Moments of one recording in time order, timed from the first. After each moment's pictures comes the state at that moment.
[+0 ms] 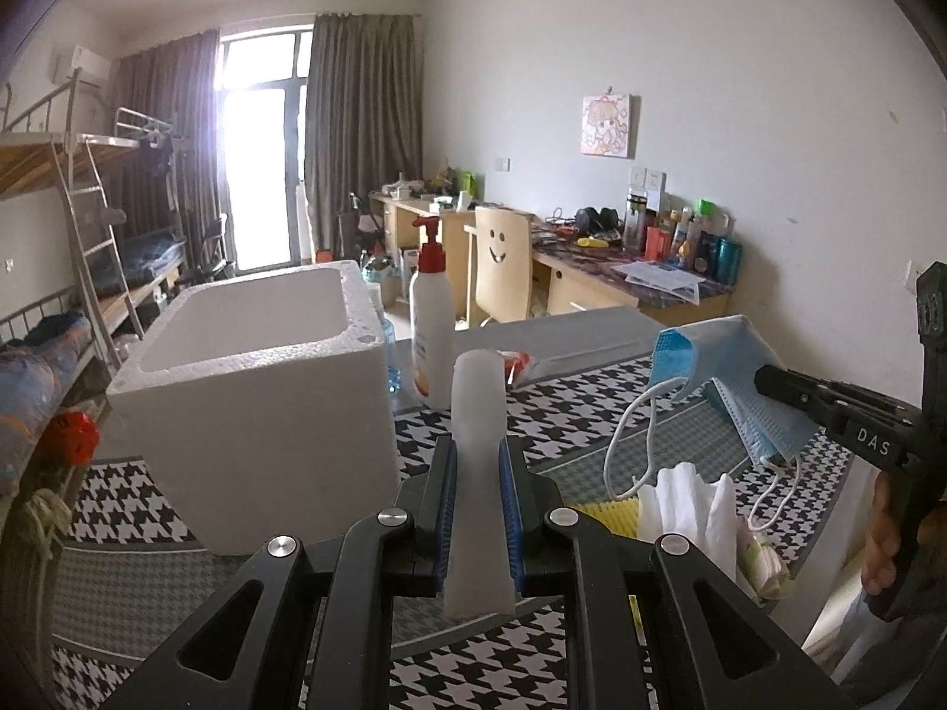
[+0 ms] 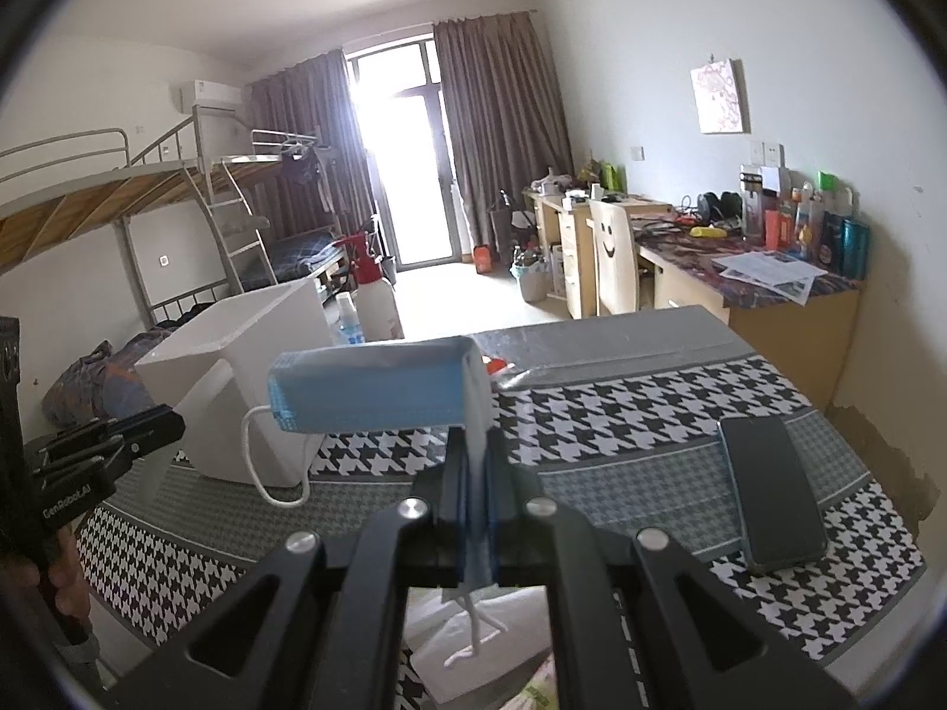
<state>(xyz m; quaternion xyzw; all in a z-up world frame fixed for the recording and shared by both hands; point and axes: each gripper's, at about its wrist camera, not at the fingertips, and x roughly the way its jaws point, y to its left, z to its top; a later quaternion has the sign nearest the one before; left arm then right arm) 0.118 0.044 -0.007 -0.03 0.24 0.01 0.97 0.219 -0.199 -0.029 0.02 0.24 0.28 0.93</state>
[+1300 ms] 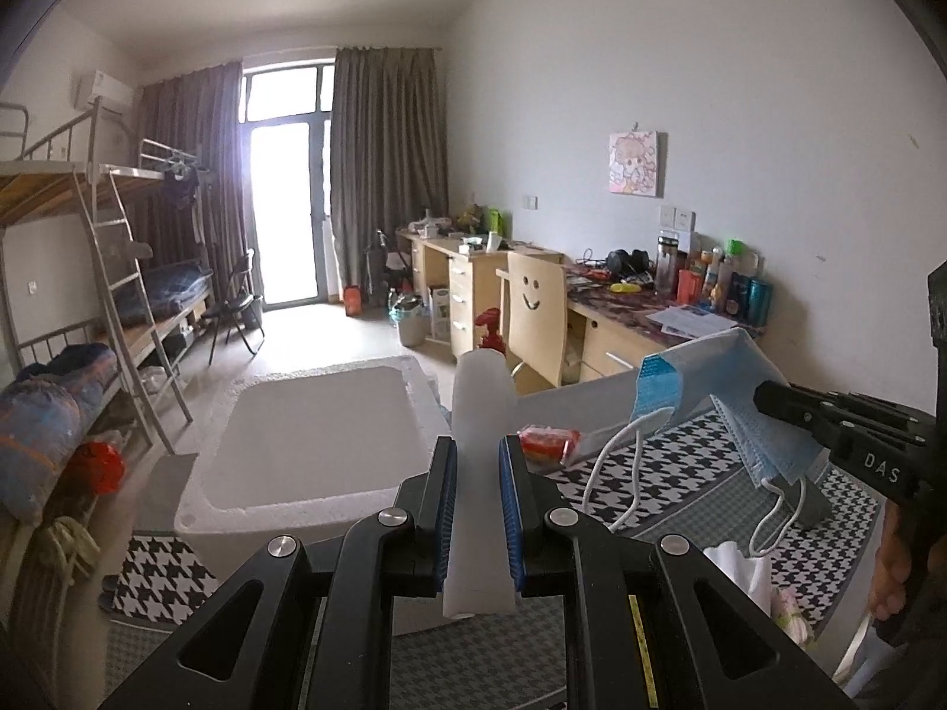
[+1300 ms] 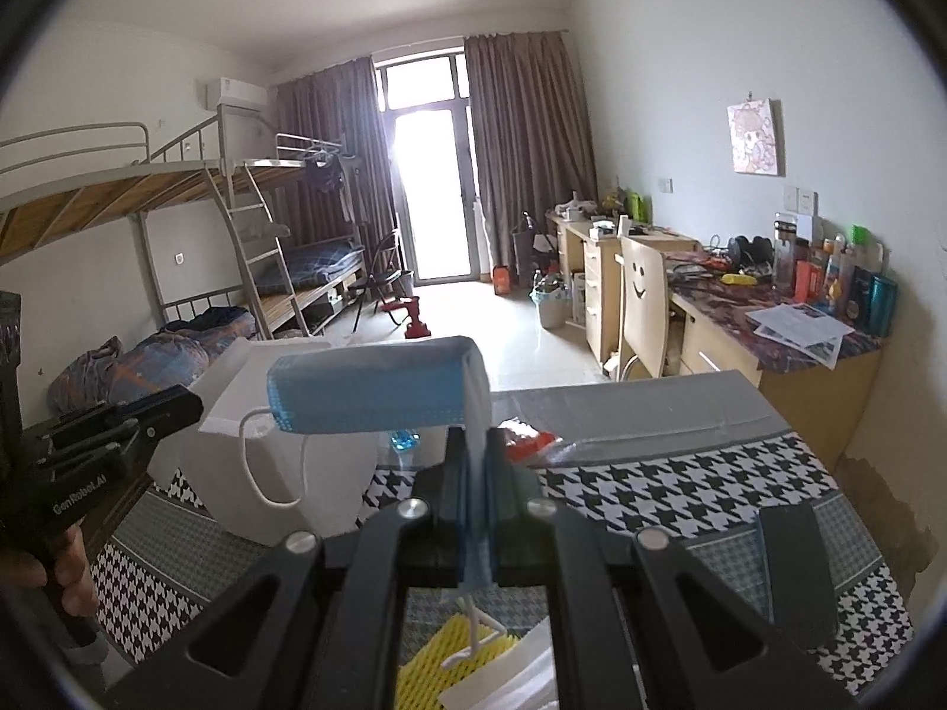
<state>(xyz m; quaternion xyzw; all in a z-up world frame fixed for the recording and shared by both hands) 0.145 0.078 0.038 -0.02 0.20 0.04 0.98 0.243 -0.150 0.019 0.00 0.21 0.29 0.93</state>
